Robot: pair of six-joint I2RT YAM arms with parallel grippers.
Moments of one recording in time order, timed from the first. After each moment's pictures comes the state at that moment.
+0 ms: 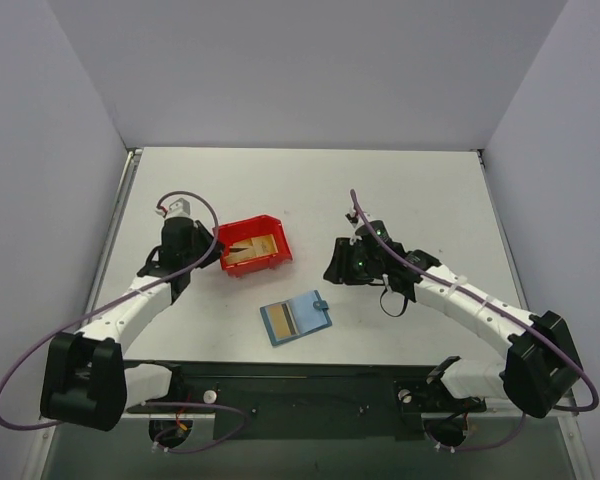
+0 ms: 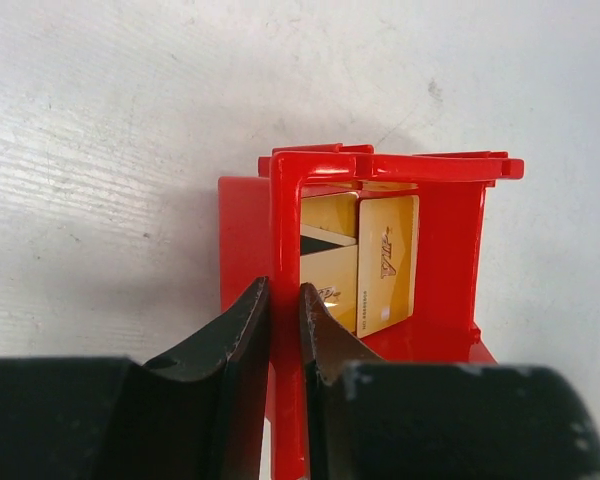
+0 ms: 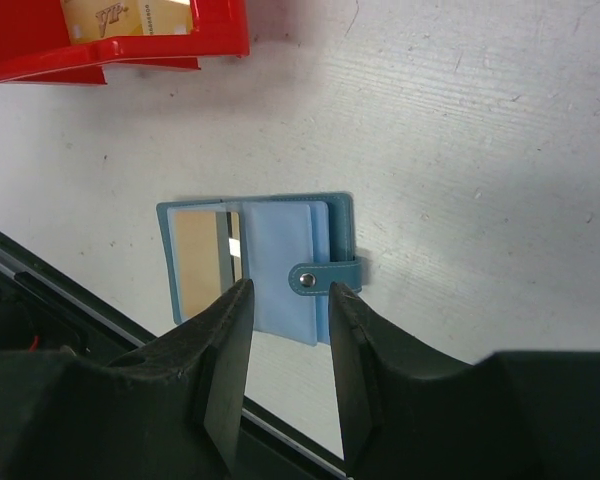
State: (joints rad) left arm -0.21 1.25 0.65 -0.01 -0.02 -0.71; right arm 0.65 1.29 0.82 -0.32 -0.10 0.58
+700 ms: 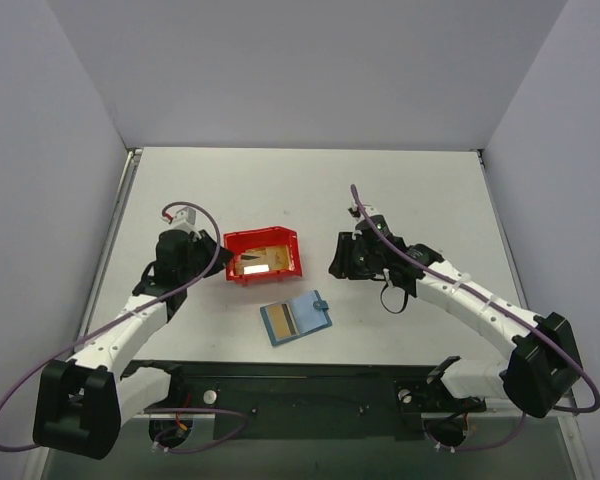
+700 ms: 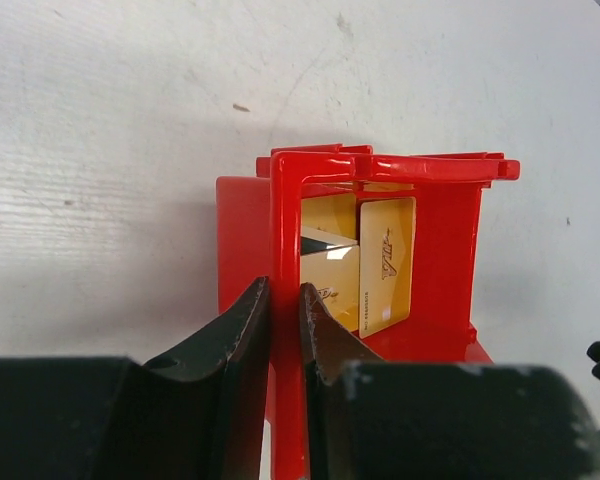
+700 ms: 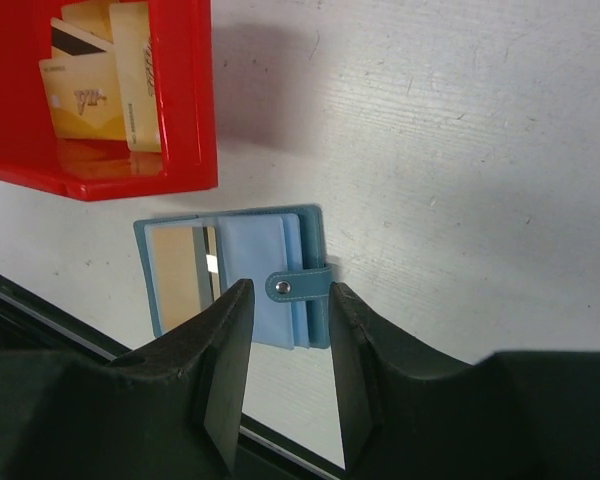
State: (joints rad) left arm -0.22 1.08 0.56 0.03 0.14 -0.65; right arm 0.65 1.28 0.89 -0.40 -0.02 0.55
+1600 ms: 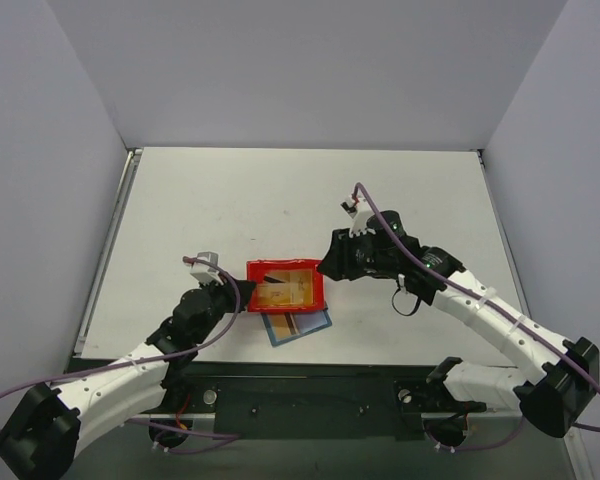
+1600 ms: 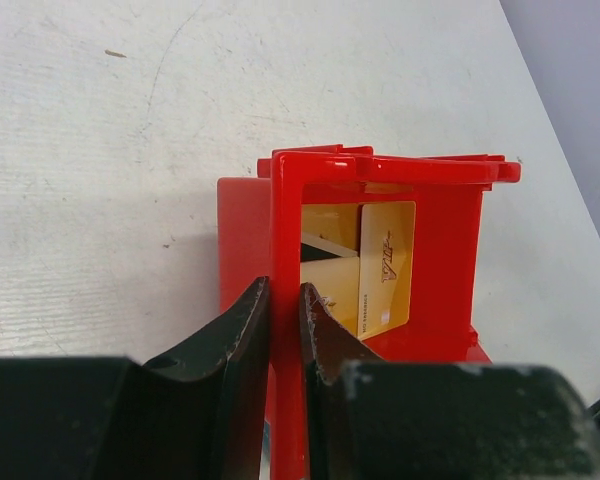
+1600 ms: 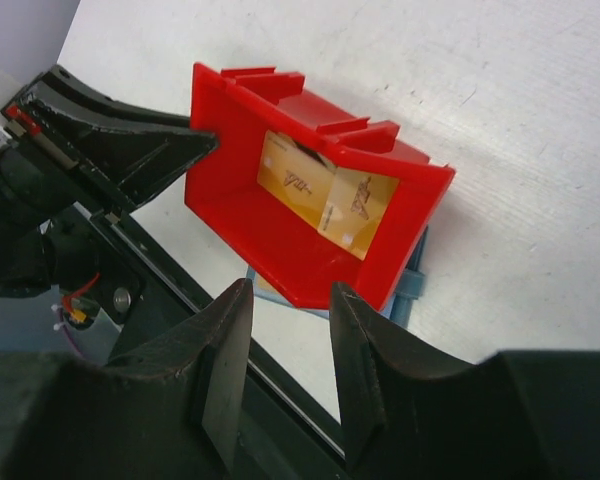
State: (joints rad) left arm -0.66 0.79 0.14 0.42 -0.18 -0.69; right arm 0.69 1.14 0.96 -0.40 -0.20 0.44
